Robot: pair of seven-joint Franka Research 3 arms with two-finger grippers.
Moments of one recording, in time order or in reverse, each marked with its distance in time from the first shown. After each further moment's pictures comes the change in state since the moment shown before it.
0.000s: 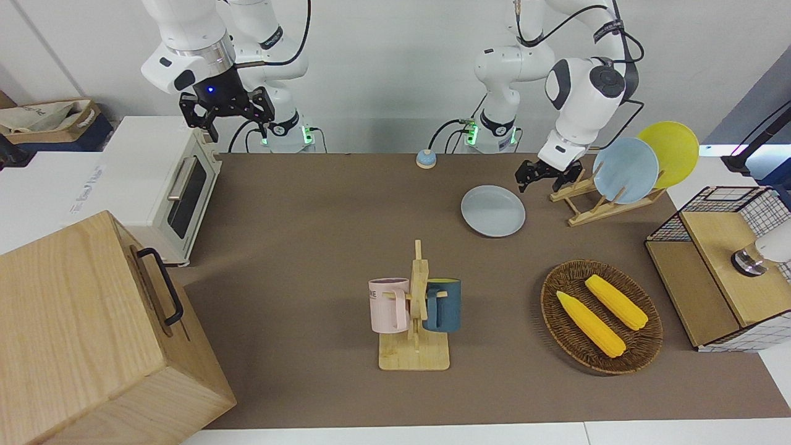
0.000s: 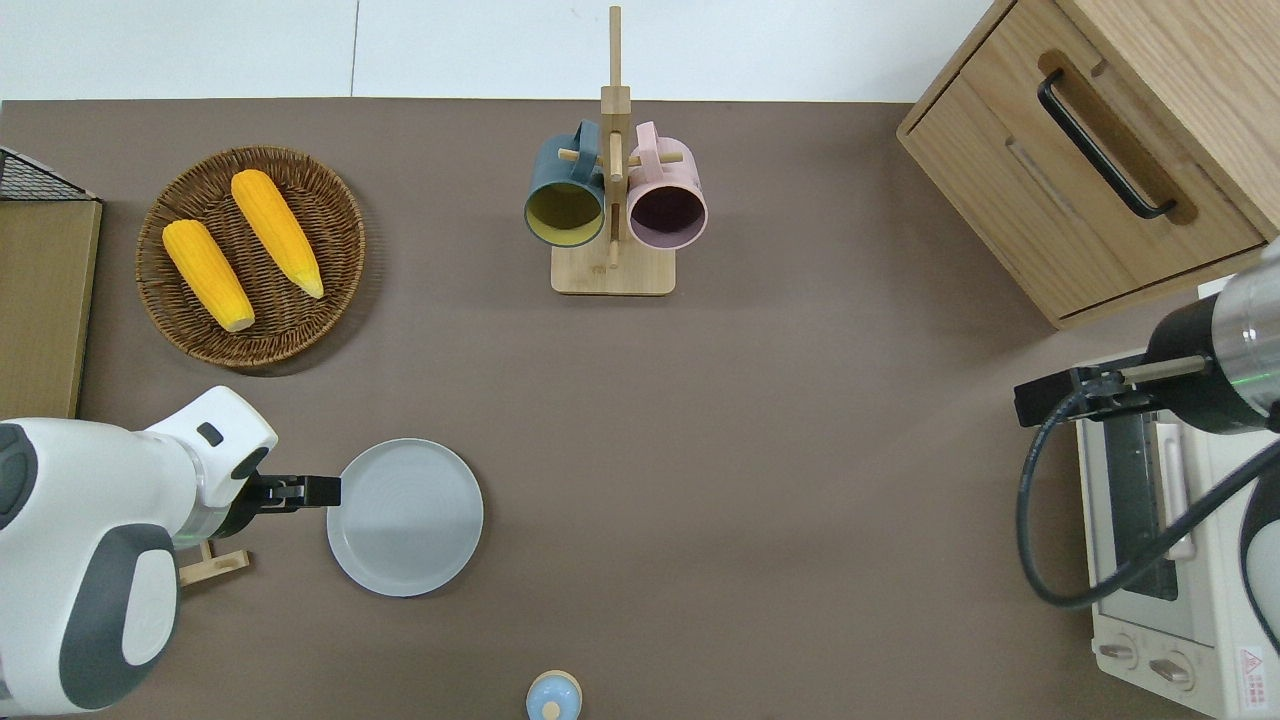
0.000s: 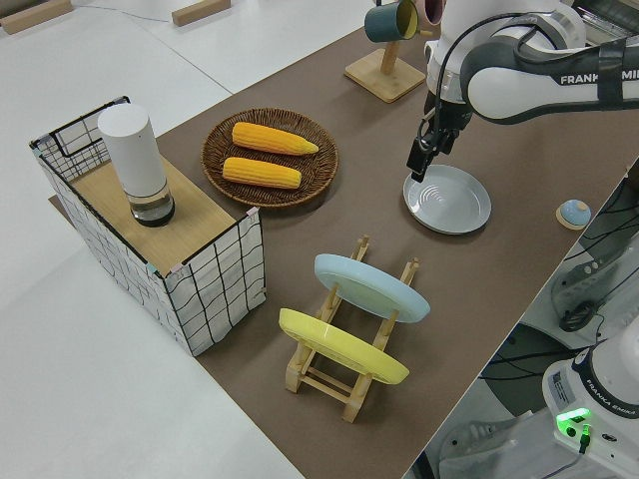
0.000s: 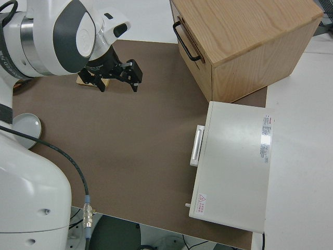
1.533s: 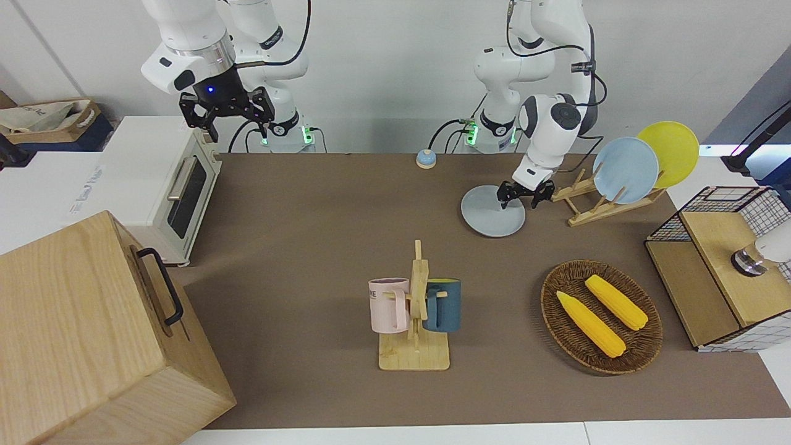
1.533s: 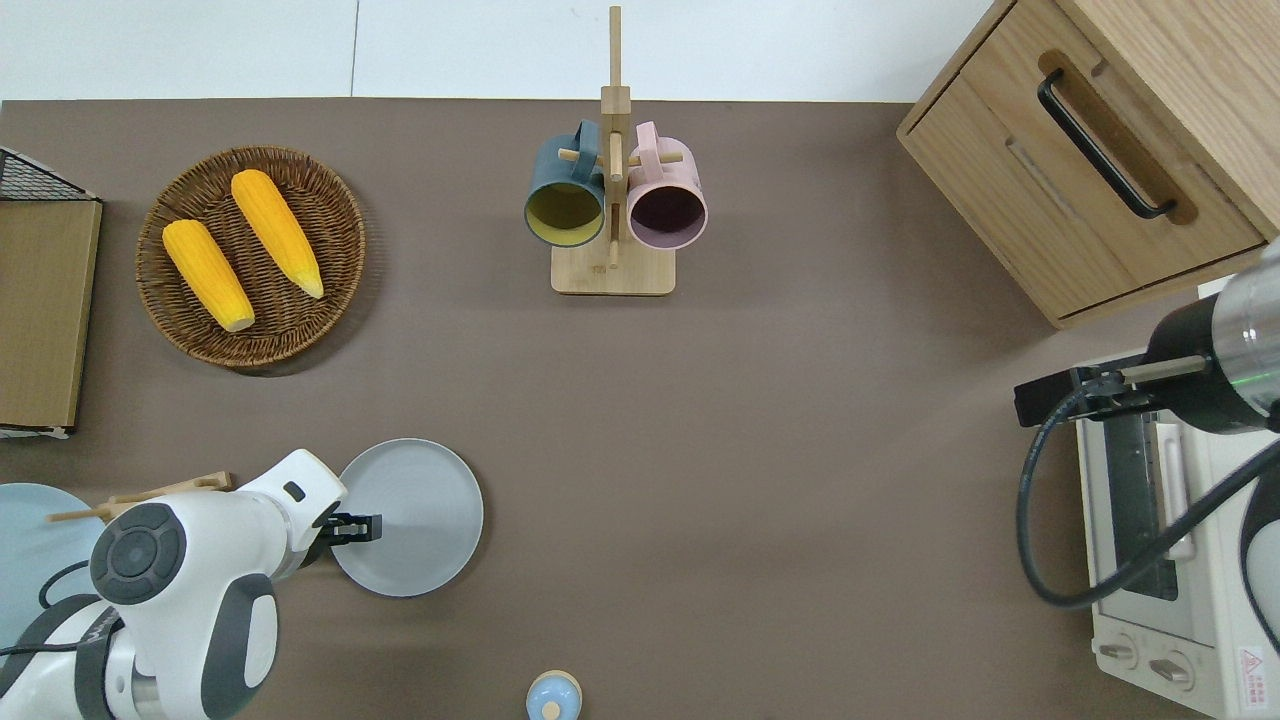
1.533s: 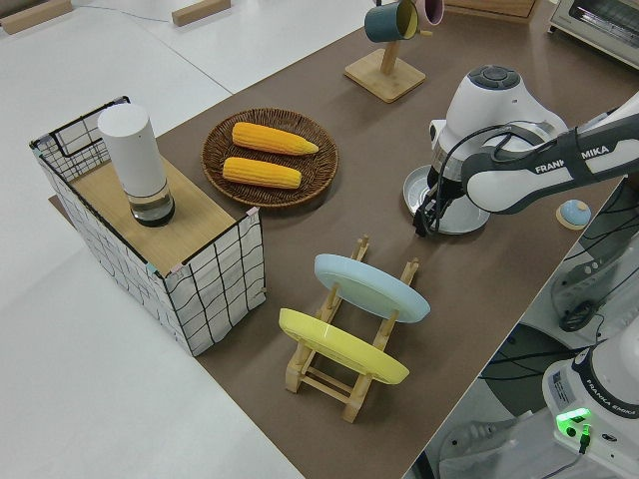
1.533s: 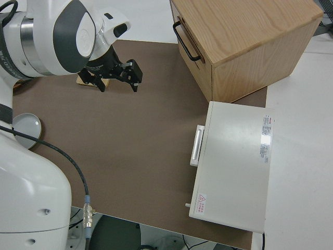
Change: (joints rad) left arm -0.038 0.076 0.000 -0.277 0.000 0.385 -0.005; right arm 0.000 0.000 0.000 0.000 0.000 0.000 0.000
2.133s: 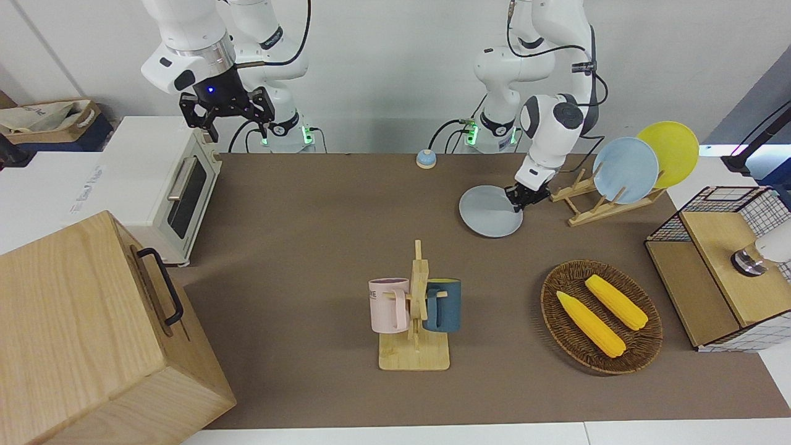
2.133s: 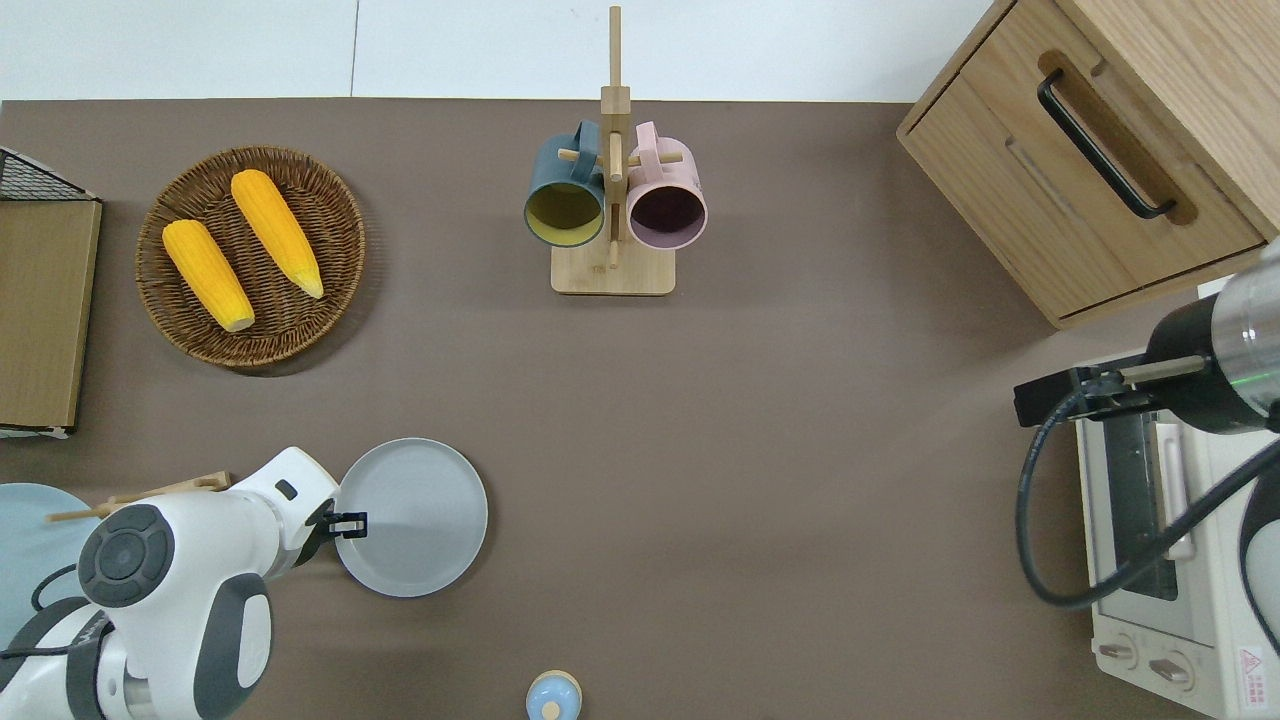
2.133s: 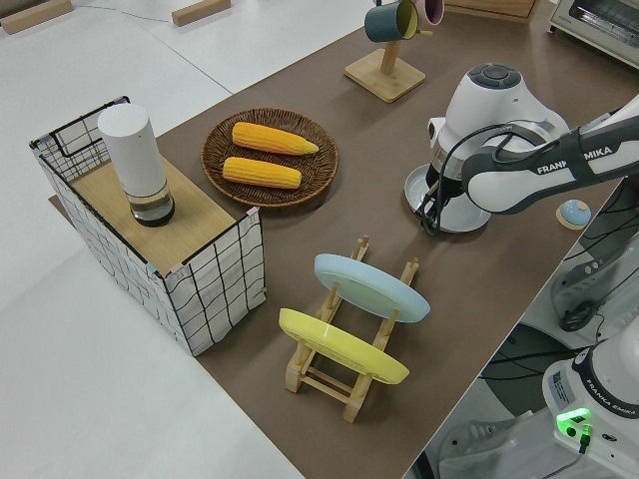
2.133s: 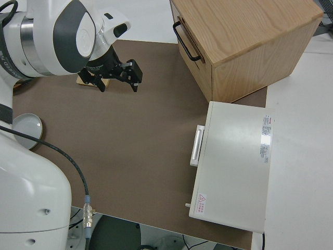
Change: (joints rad) left arm 0.002 -0.009 0.007 0.002 -0.012 0.002 -0.001; right arm 0.000 0.000 0.000 0.000 0.000 0.000 0.000
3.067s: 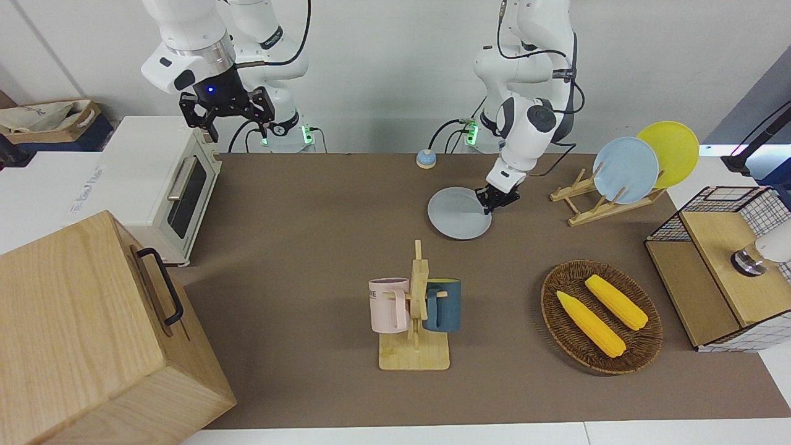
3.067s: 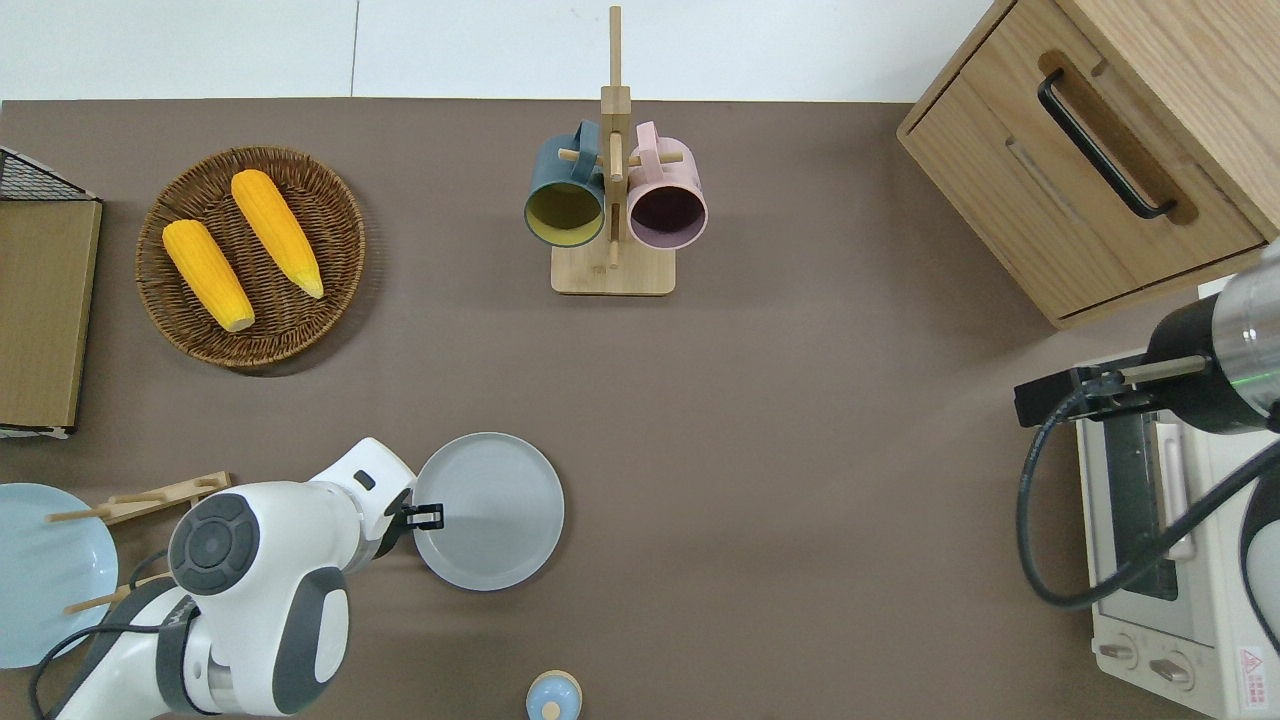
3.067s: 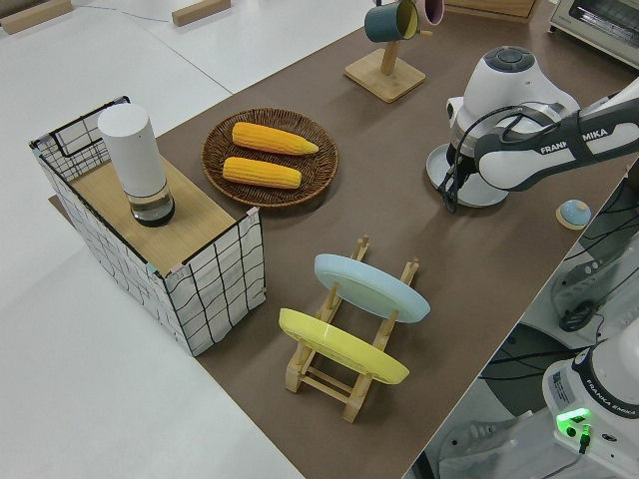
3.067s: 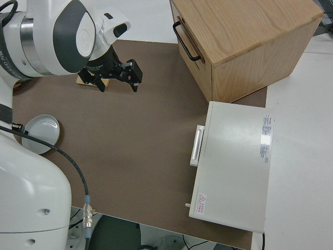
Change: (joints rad) left arm -0.188 0.053 -0.004 0.050 -0.141 0.022 -0.106; right arm 0.000 0.000 0.000 0.000 0.000 0.000 0.000
